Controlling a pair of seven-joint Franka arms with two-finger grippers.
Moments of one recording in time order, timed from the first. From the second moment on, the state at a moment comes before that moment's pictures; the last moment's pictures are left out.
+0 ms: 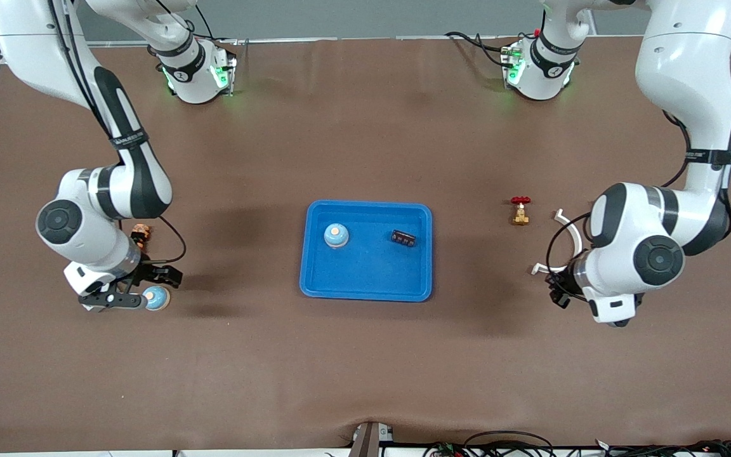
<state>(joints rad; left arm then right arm) -0.07 0.60 -0.15 -1.53 0.07 2.00 -1.21 0.10 0.47 -0.07 -1.86 -0.03 2.41 0.10</state>
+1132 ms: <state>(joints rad) -0.35 0.66 -0.18 -1.46 0.02 2.08 -1.66 0.02 0.62 -0.06 -1.80 -0.03 2.51 -0.01</state>
